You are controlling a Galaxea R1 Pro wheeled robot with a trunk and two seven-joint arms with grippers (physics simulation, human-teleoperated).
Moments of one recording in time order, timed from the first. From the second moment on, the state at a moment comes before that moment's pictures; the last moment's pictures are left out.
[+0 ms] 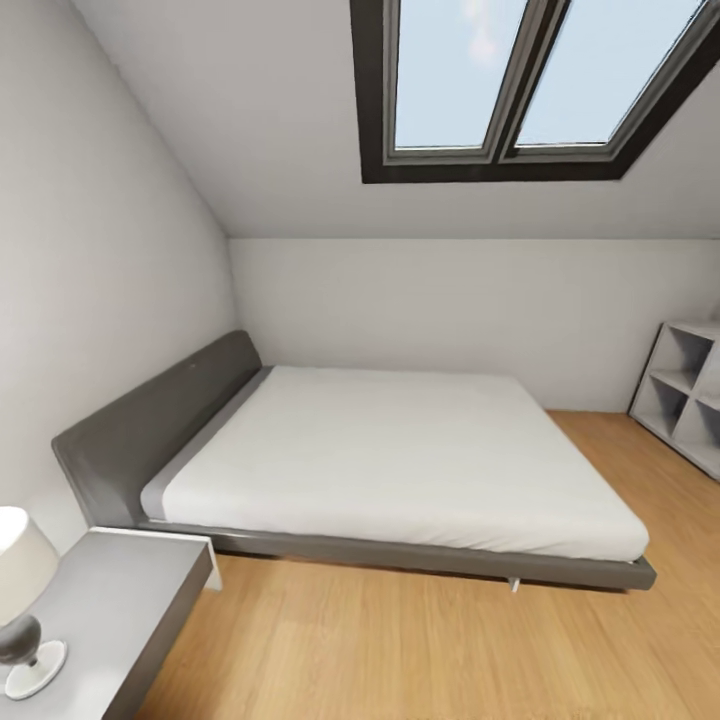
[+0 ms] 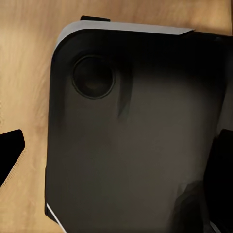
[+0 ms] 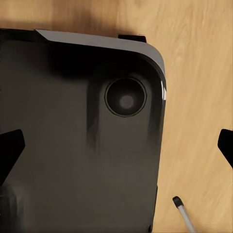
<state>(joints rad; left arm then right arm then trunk) 0.00 -0.02 0.04 -0.04 0.10 -0.05 -0.01 -0.01 0.00 0.00 -0.03 0.05 -0.08 0.00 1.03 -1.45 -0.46</state>
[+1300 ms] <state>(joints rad) 0.00 -0.02 0.03 -0.04 0.14 -0.06 0.00 -0.01 -0.01 0.01 -0.03 0.05 -0.08 0.00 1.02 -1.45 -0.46</state>
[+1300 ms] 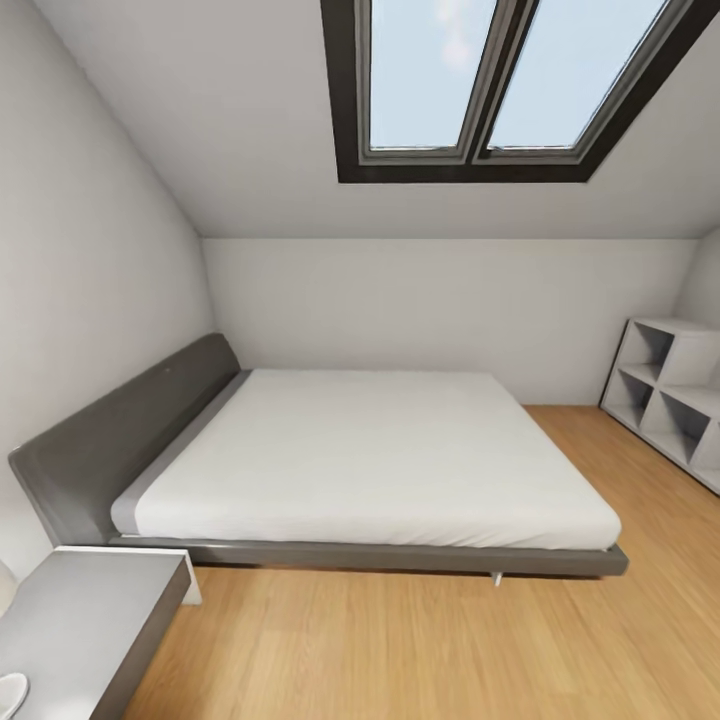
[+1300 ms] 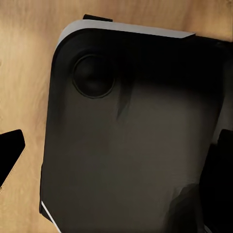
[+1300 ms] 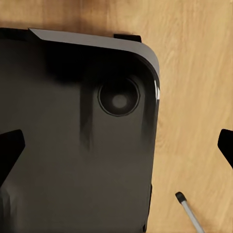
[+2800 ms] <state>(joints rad) 0.00 -0.02 0.03 -0.04 0.14 -0.06 0.00 -0.01 0.00 0.00 -0.03 0.04 -0.08 0.00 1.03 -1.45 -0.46</state>
